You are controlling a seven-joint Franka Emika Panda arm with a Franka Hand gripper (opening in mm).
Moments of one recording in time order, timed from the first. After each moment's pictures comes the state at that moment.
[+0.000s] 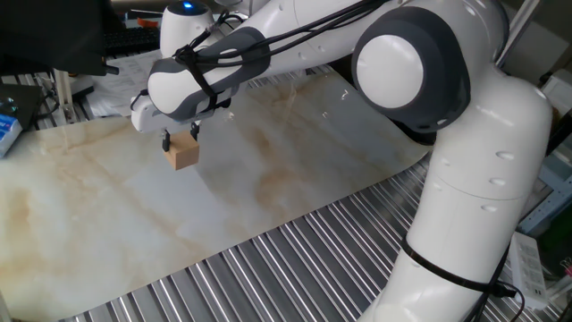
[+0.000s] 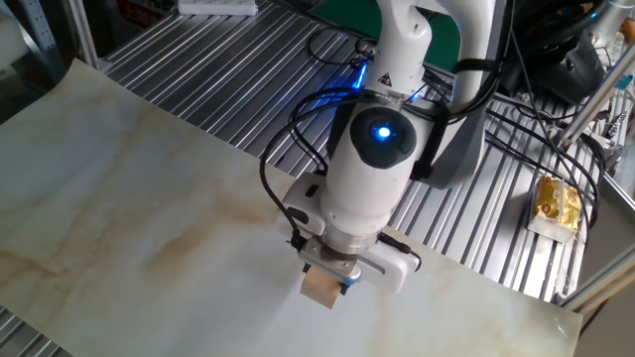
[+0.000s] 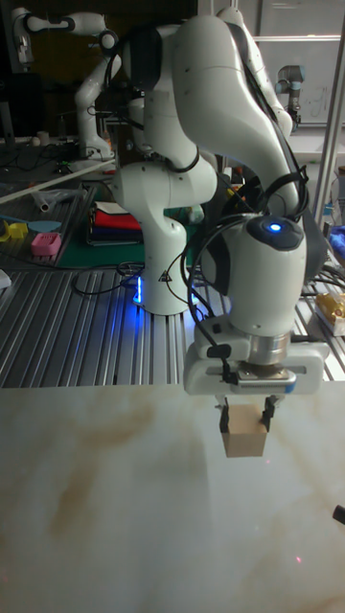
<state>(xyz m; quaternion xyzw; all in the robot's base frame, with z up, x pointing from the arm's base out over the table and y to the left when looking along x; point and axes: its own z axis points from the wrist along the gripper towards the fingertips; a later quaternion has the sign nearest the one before) 0.573 0.131 0.172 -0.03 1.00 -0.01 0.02</state>
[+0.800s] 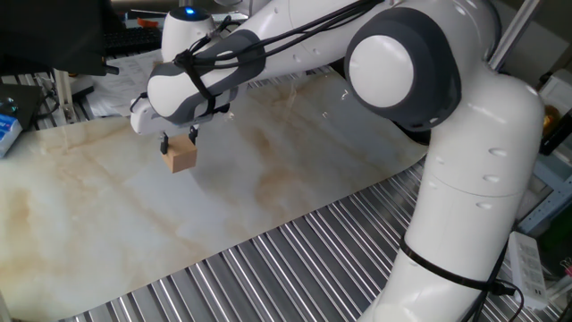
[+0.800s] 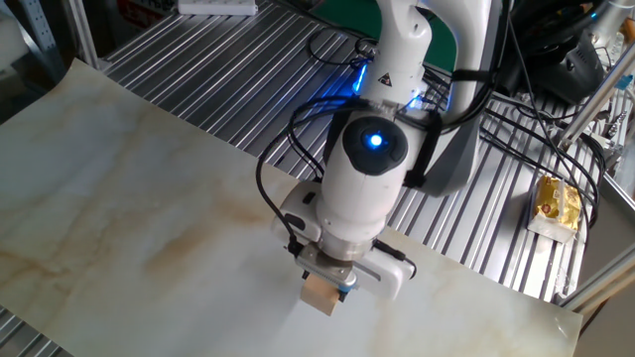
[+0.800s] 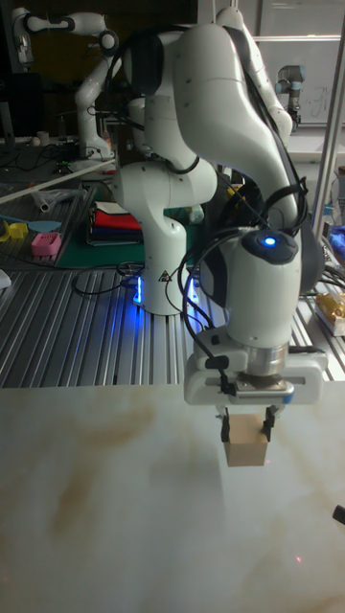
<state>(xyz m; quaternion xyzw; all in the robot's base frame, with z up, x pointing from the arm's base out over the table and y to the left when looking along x) 0.577 0.133 0.155 -0.02 1.00 0.00 0.03</state>
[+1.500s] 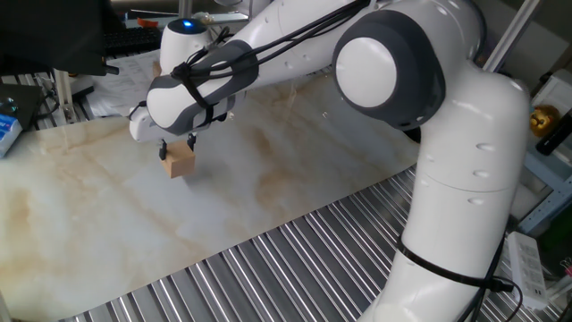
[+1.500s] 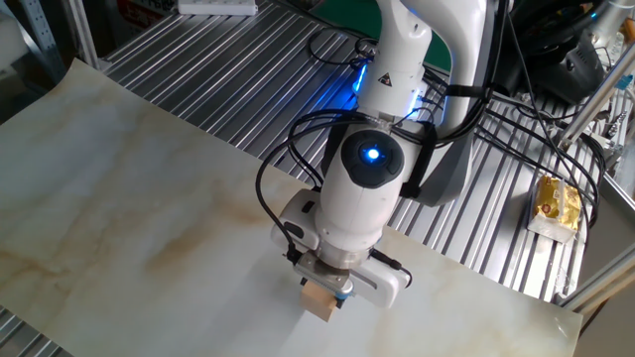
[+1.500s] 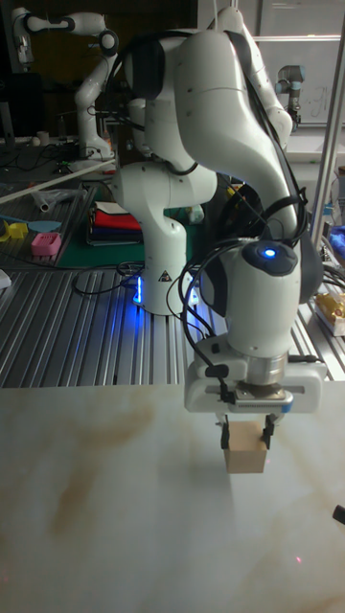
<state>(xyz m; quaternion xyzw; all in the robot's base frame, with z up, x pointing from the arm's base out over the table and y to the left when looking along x) 0.579 0.134 0.139 -0.01 1.00 -0.01 0.03</state>
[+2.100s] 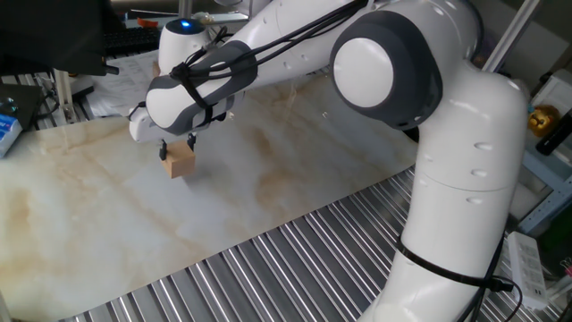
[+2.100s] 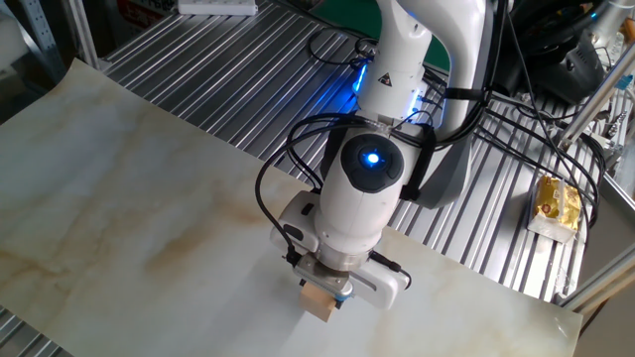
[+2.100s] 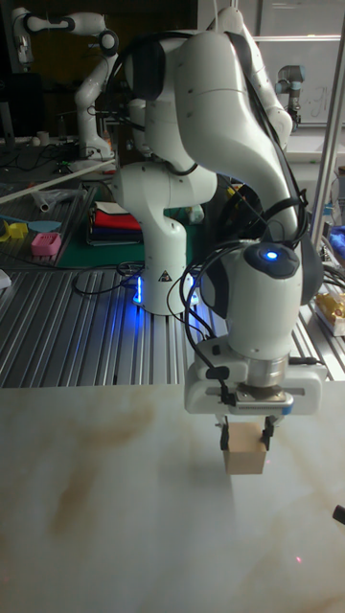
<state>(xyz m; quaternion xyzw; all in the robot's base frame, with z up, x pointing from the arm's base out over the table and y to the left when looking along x) 0.580 0.133 0.137 -0.01 1.00 -0.01 0.02</state>
